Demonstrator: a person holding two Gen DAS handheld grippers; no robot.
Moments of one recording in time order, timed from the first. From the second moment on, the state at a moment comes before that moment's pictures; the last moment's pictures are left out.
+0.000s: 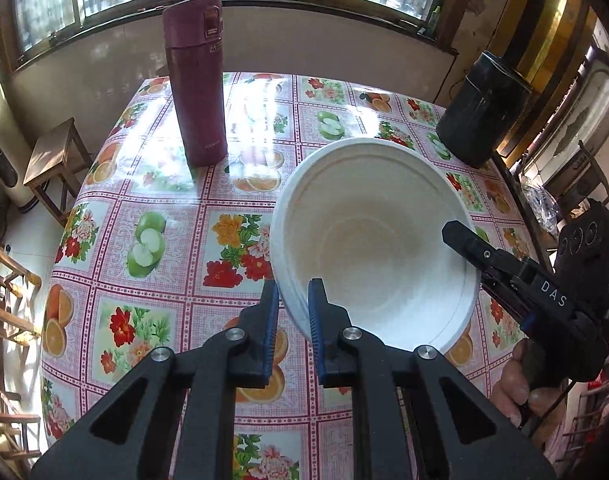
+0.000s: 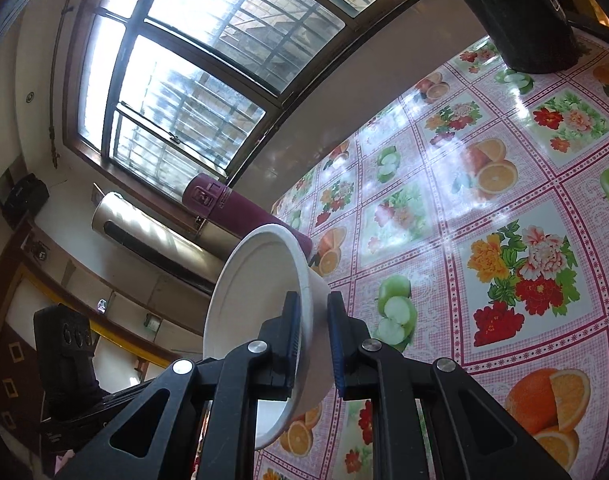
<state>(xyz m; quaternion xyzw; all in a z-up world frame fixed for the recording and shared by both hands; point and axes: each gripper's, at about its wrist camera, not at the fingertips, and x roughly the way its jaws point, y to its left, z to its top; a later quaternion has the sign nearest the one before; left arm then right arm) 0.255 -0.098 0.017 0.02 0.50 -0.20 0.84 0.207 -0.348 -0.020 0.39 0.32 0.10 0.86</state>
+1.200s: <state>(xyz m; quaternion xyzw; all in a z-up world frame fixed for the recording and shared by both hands) 0.056 0.149 0.011 -0.07 0.48 -0.14 0.87 0.047 -0.081 -0.019 0.22 0.41 0.26 0.85</state>
